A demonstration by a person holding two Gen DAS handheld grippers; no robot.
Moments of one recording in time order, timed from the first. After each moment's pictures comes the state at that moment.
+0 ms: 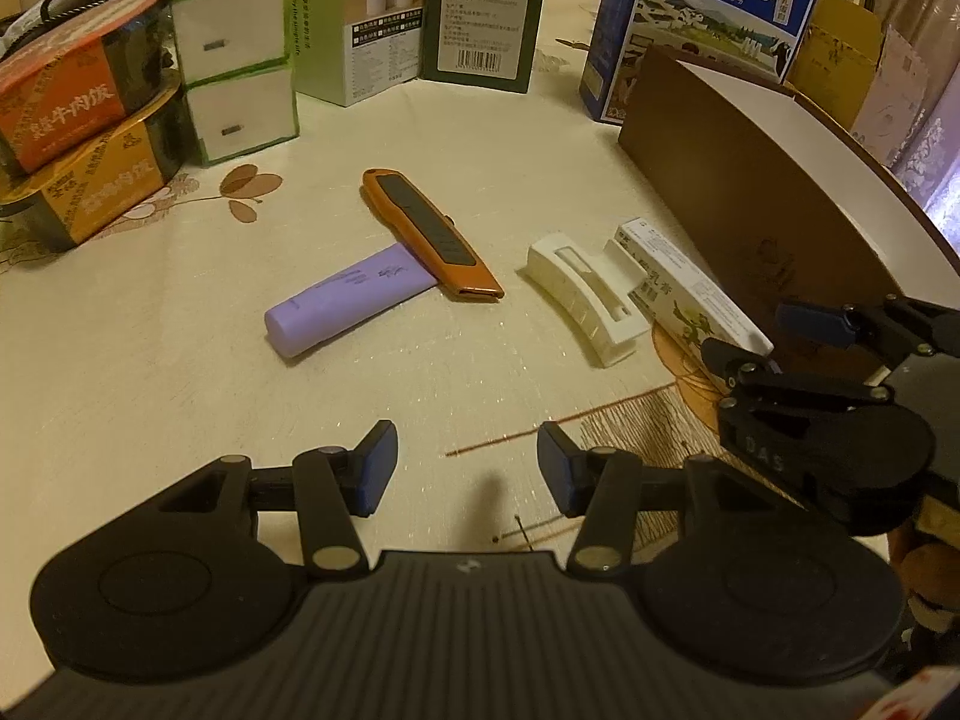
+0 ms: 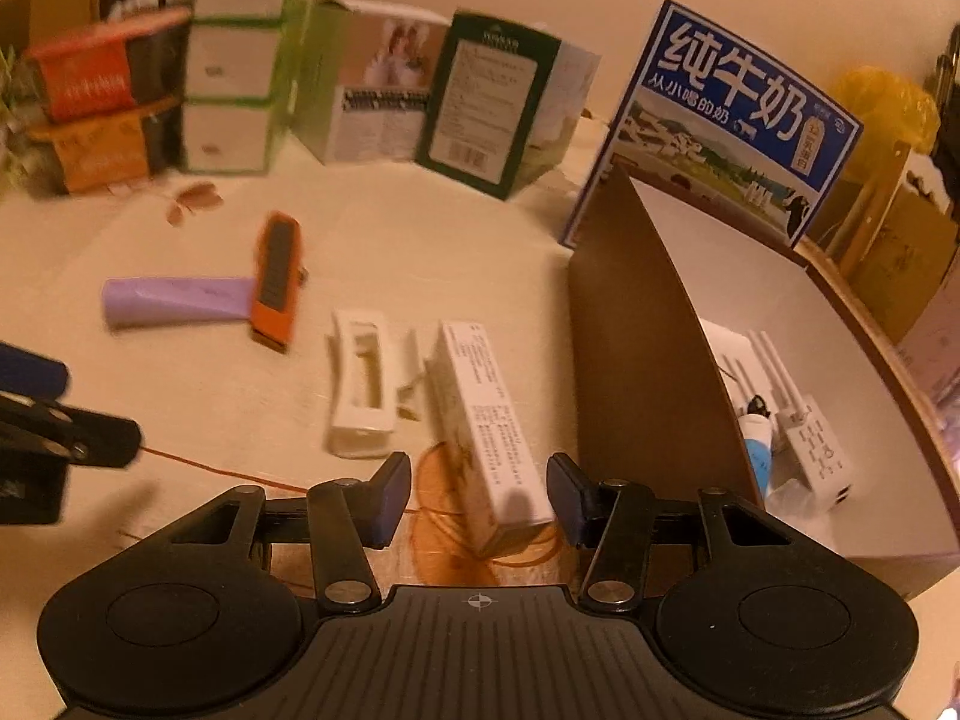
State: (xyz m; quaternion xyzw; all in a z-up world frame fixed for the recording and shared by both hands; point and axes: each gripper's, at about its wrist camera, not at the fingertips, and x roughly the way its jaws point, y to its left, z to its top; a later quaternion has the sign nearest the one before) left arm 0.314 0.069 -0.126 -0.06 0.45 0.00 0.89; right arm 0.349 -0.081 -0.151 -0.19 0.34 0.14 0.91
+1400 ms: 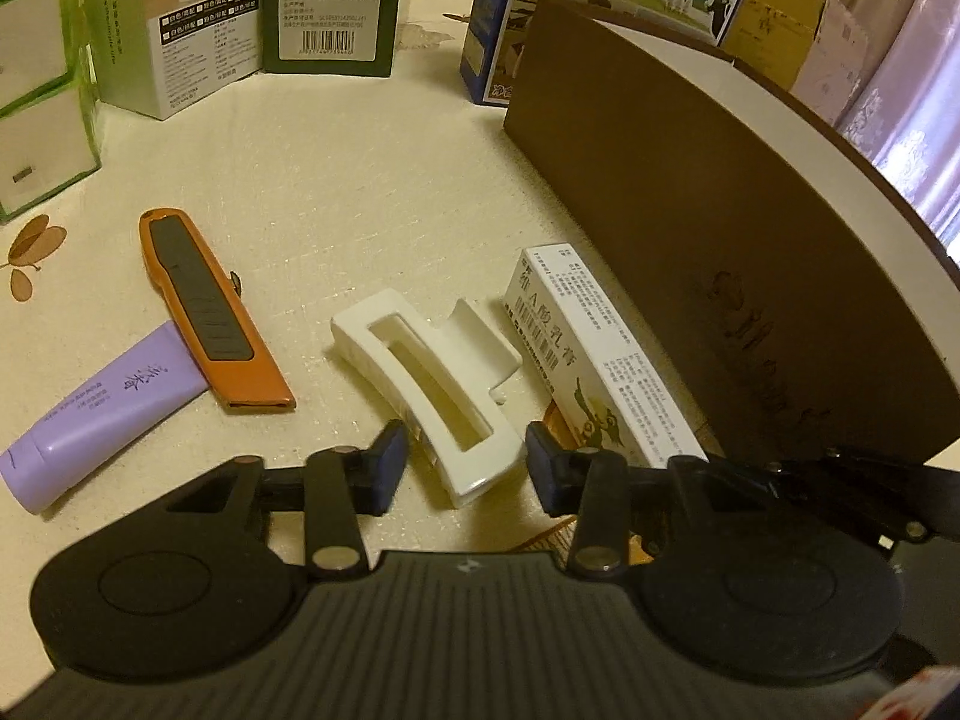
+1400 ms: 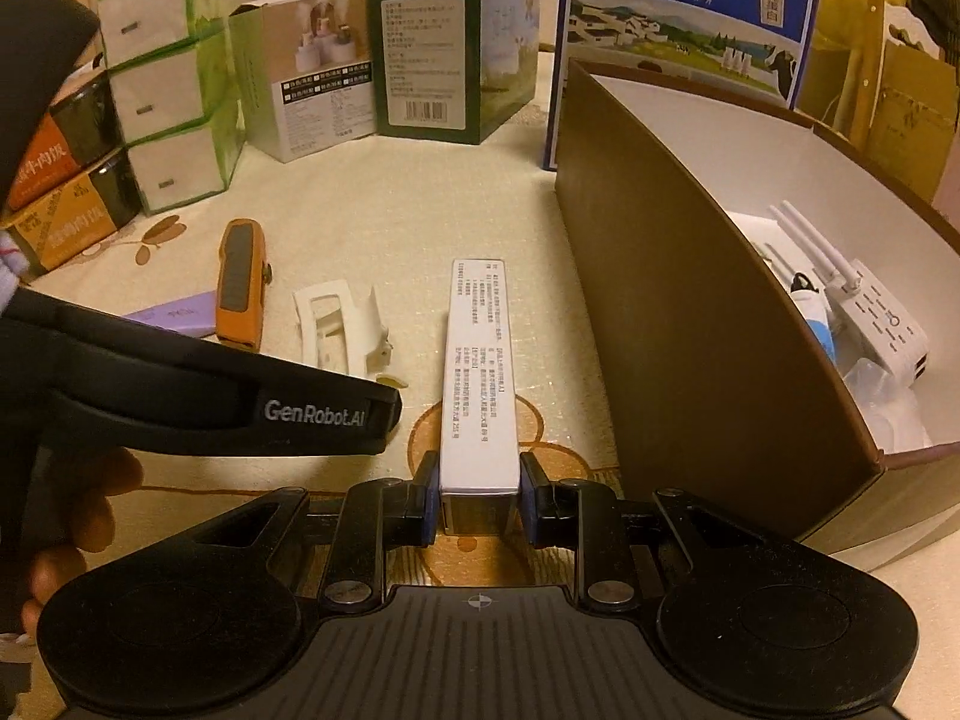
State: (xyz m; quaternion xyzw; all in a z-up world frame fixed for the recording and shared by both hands) left arm 0.412 0.008 -0.169 -0.06 0.45 -0.08 0.89; right arm 0.372 -0.118 -0.170 -0.04 0.39 0.16 0.90
